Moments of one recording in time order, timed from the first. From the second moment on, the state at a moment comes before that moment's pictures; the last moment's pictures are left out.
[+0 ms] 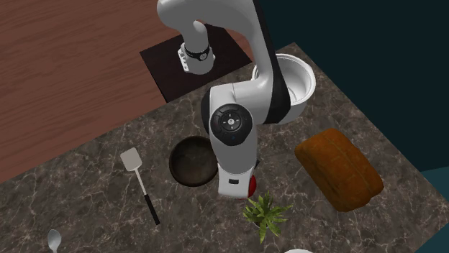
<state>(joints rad) -0.06 0.31 -0.26 -1.84 0.21 2.29 -0.53</state>
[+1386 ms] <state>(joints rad) -0.05 0.22 -0.27 -1.68 0.16 2.04 -0.48</state>
